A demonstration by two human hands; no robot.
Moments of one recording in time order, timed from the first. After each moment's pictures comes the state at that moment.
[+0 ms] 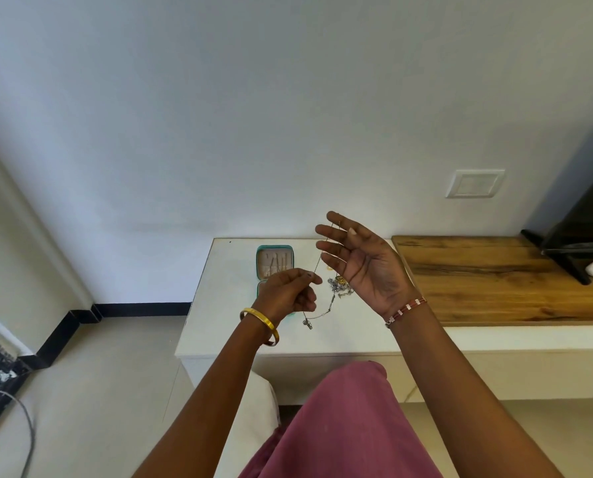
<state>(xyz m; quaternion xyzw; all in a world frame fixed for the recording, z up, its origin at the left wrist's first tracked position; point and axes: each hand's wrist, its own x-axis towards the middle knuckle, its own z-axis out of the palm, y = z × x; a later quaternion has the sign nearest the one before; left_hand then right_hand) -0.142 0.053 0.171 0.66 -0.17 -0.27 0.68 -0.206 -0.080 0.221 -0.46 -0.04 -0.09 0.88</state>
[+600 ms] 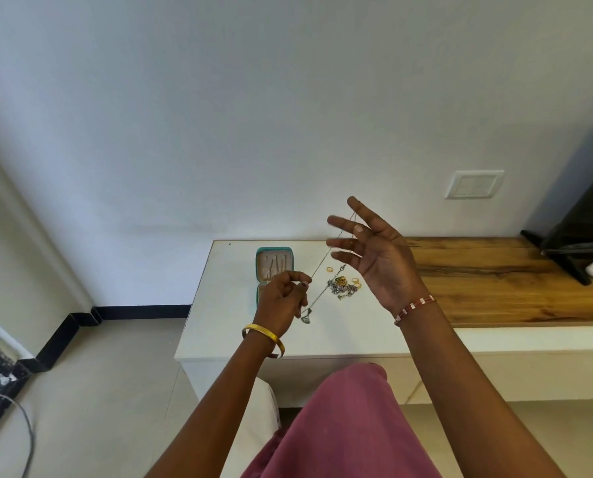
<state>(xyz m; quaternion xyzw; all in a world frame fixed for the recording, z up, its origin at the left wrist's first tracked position) -0.149 0.051 0.156 0.72 -0.19 -0.12 0.66 -0.210 -0.089 0.229 -0.54 0.01 -0.18 0.82</state>
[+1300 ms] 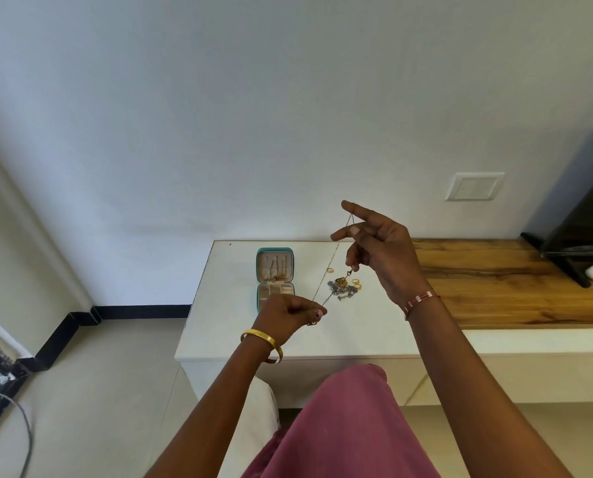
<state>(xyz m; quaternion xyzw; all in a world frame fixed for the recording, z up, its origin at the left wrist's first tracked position) -0.157 0.062 0.154 0.79 -0.28 -0.16 0.53 -0.209 -0.091 0.238 -0.70 0.06 -0.21 0.67</state>
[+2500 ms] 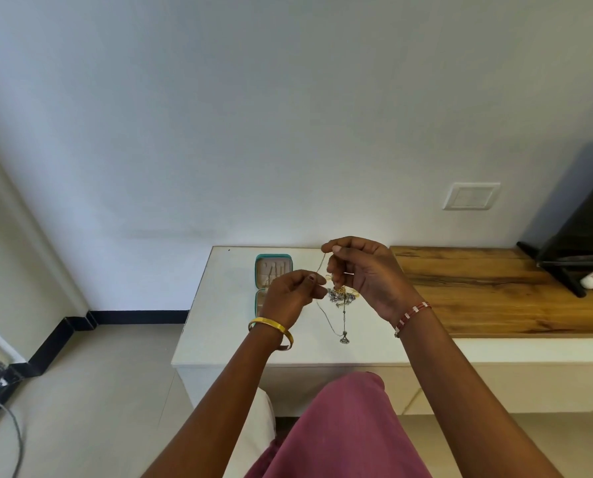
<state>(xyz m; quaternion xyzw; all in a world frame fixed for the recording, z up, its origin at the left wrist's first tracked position) -0.152 0.042 0.180 0.71 -0.20 -0.14 0.66 -0.210 -0.082 0.231 -0.65 0.05 -0.11 0.75</state>
